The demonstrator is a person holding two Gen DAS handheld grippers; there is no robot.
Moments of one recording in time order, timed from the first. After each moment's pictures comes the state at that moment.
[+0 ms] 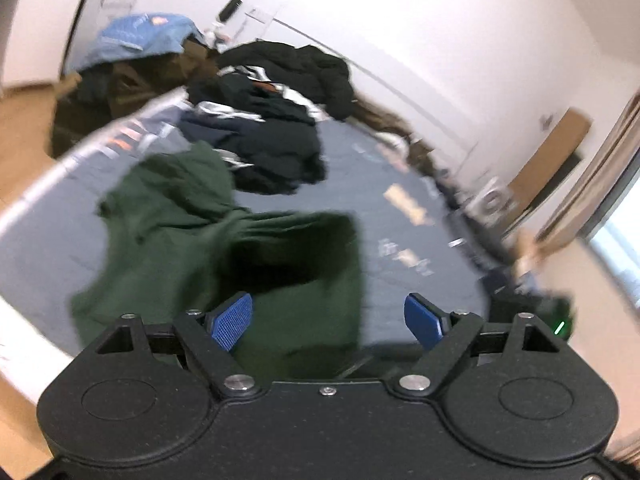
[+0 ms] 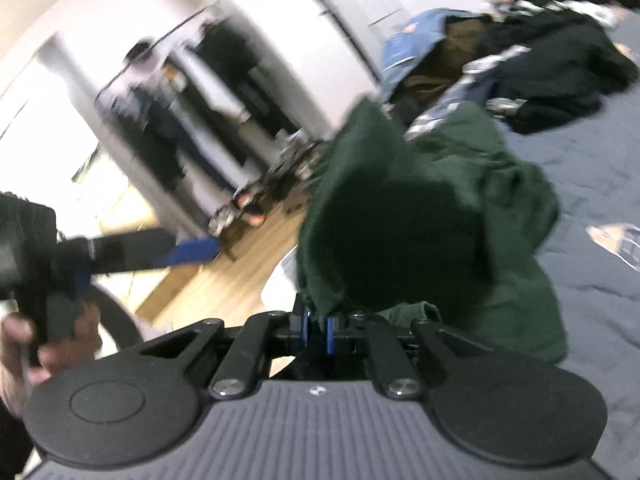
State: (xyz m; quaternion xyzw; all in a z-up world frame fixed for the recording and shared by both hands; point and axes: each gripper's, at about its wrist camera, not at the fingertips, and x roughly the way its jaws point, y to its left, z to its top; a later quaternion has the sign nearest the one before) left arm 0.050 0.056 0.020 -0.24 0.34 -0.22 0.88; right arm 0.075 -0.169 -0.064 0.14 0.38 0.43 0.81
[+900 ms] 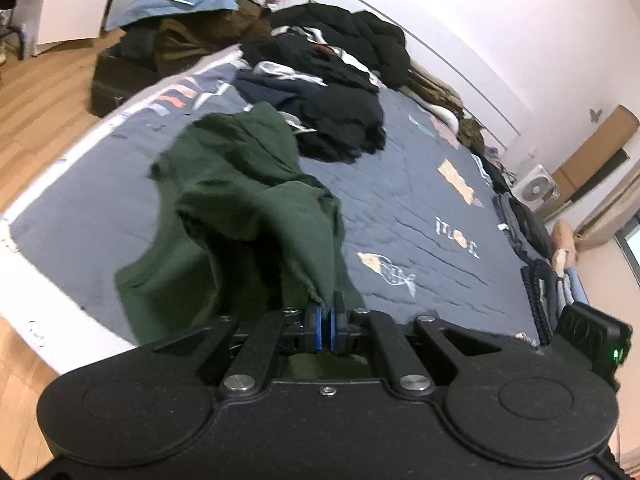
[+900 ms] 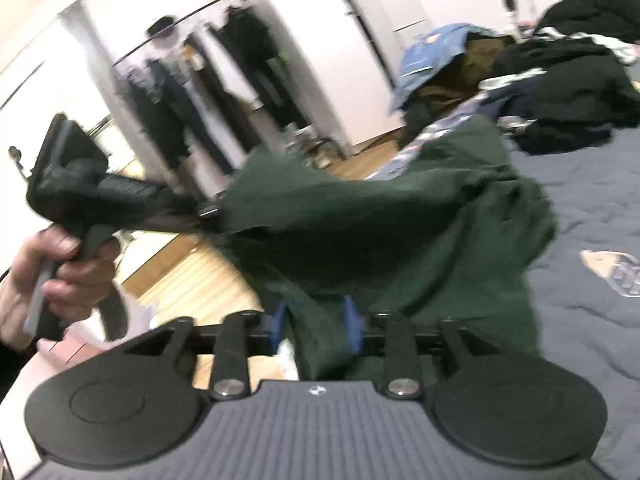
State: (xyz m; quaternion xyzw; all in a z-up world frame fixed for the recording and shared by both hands) left arm 0.069 0.102 -0.006 -0.22 0.41 -0.13 0.88; right arm 0.078 -0.195 -0.073 0.12 0.35 0.42 0.83
